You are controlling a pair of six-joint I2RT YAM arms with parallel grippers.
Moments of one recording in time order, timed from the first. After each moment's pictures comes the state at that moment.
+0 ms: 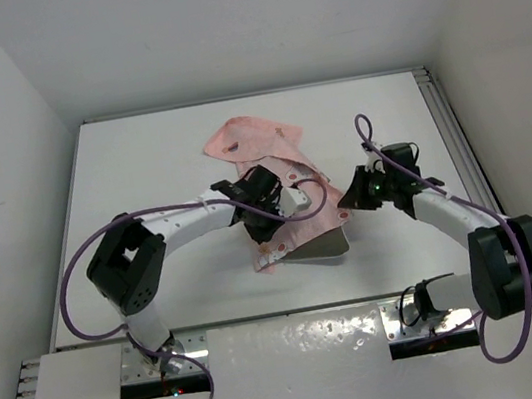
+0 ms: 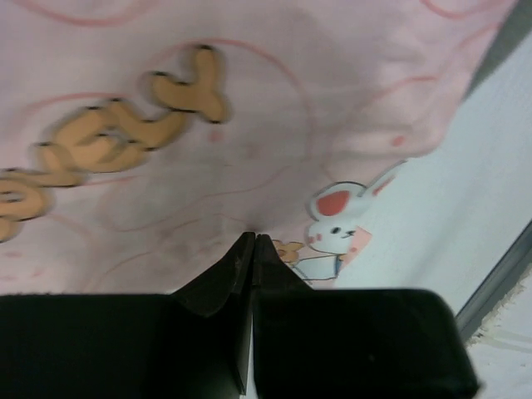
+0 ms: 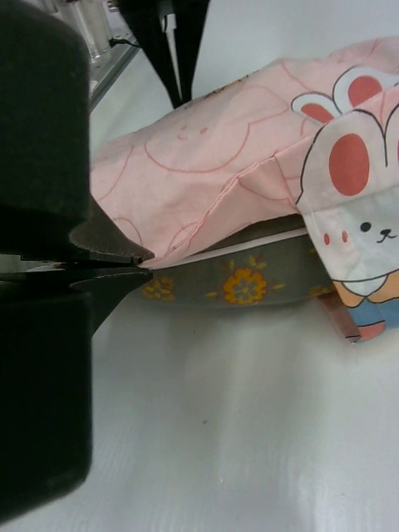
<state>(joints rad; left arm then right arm) -0.78 1.75 1.17 -0.61 0.21 0.44 0.12 1.31 0.57 -0.09 -0.48 0.42</state>
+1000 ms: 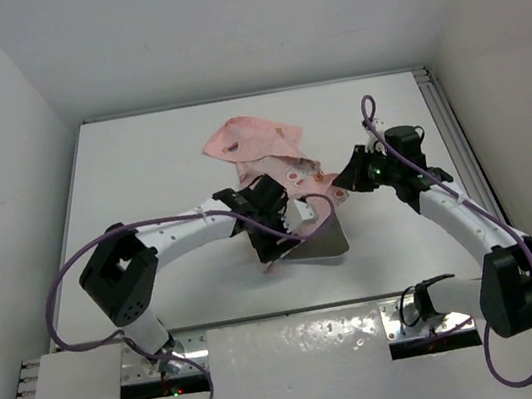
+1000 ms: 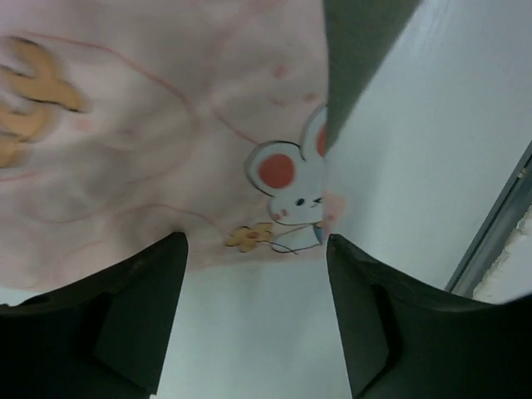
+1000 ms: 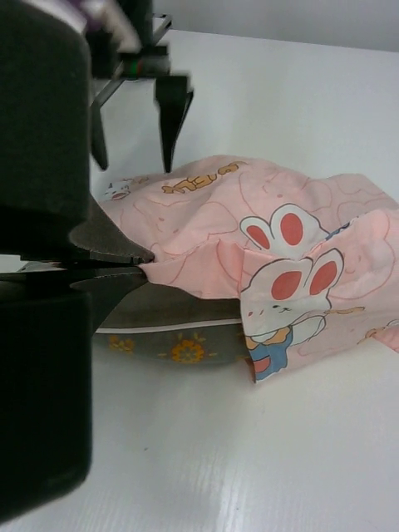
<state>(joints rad) -0.82 1.68 1.18 -0.65 0.19 0.51 0.14 1.20 0.69 -0.11 -0.48 0.42</state>
